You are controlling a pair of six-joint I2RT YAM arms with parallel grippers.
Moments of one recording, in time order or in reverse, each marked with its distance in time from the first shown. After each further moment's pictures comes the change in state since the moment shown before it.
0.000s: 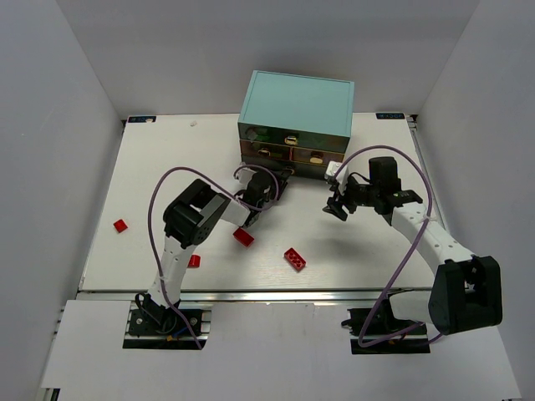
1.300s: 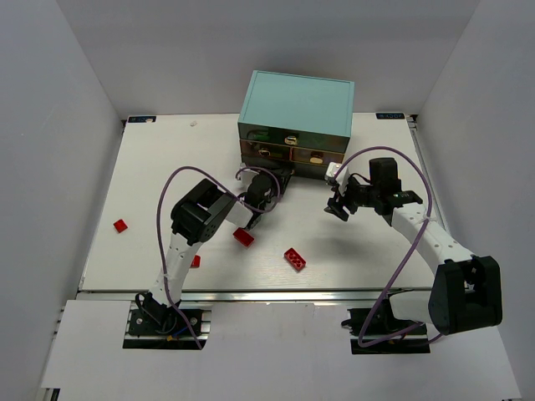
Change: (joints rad) left arm -0.005 0.093 0.030 0.199 -0.028 -0.082; right arm -0.005 -0.002 -0.011 0.001 0.027 -0.019
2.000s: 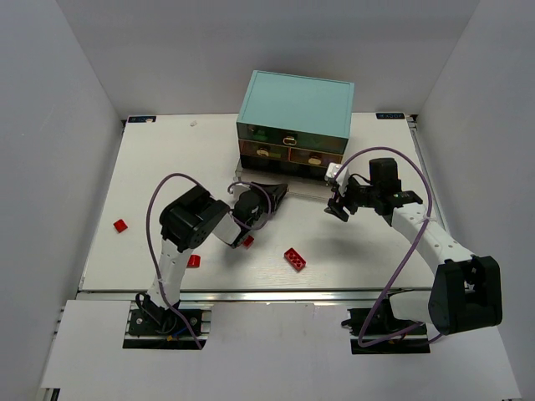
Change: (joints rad) left arm -0.014 -0.110 -0.264 0.157 0.084 -0.018; right arm -0.001 0.000 -0.001 -0.002 -0.006 -0.007
